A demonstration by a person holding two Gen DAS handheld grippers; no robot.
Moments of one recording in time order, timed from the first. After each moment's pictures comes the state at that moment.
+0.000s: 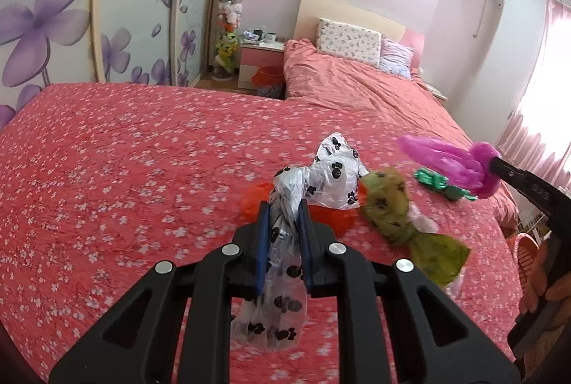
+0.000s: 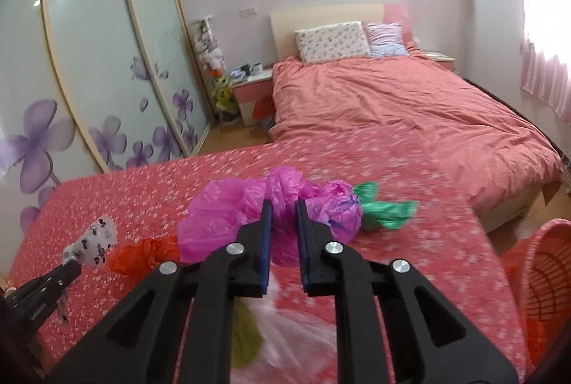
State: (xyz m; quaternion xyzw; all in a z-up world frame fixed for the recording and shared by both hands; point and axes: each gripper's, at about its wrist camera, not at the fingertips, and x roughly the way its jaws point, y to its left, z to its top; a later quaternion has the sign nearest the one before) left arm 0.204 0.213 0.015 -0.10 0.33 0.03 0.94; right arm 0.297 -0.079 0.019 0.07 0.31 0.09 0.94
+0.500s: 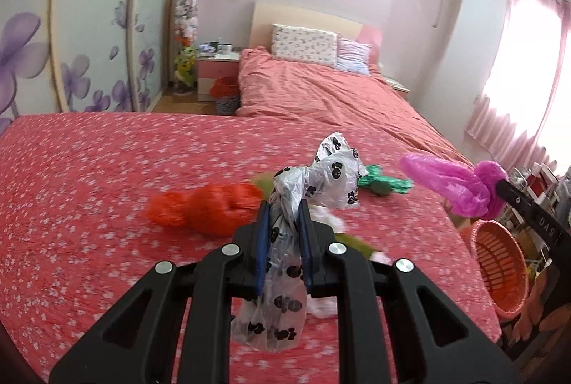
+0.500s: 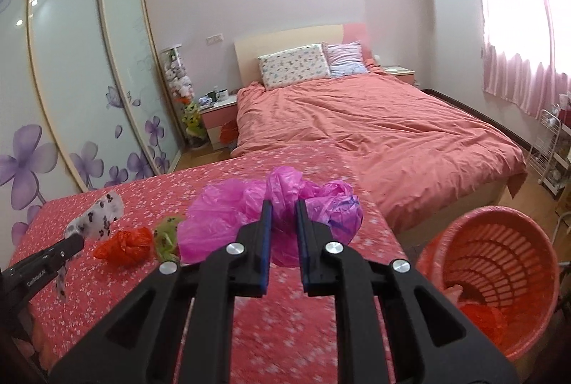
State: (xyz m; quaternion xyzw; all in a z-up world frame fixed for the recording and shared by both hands) left arm 0.197 0.125 0.042 -0.07 0.31 -0.05 0.95; right arm 0.215 -0.179 0.044 0.09 0.27 0.03 0.96
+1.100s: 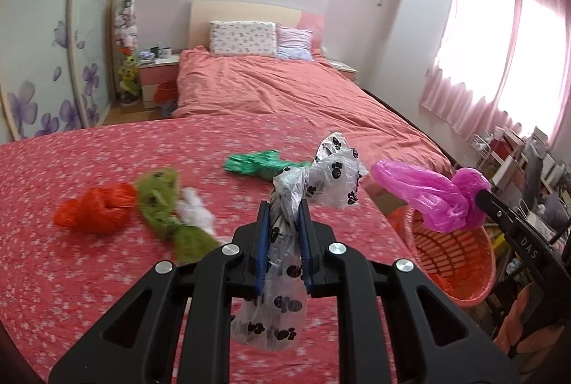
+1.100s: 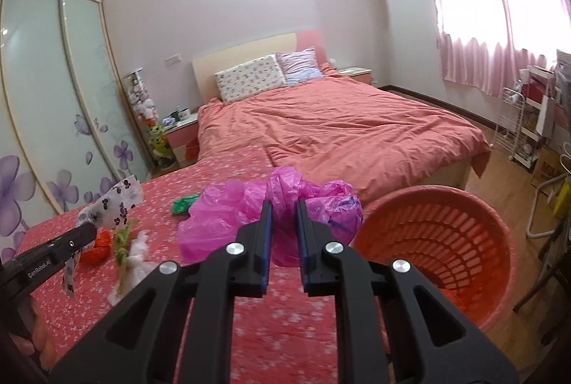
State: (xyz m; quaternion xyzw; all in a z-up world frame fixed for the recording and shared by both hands) left arm 0.197 0.004 0.042 -0.04 0.32 -0.15 0.94; right arm 0.157 -0.282 0.031 0.12 0.25 -0.05 0.96
